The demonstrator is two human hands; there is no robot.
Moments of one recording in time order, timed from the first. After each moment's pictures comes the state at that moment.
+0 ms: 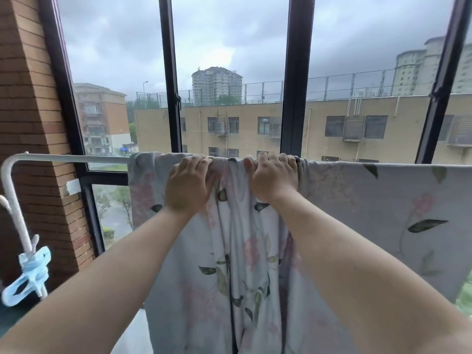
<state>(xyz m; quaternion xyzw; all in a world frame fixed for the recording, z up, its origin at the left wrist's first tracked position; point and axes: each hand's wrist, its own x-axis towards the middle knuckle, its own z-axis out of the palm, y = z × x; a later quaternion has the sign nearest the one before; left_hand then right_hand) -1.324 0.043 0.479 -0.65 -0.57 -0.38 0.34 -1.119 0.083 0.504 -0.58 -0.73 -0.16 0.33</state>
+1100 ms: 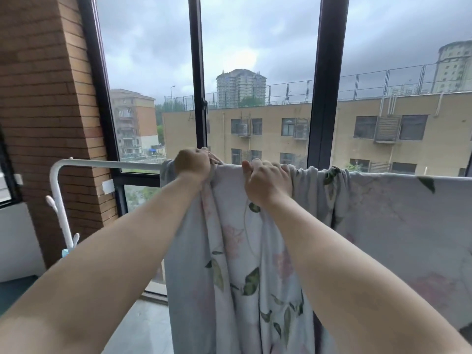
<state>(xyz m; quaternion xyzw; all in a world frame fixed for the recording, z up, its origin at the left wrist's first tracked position) -1.366 0.068 0.549 -0.42 -0.67 -0.61 0.00 -1.191 0.093 0.509 -0.51 -0.77 -0.11 0.37</state>
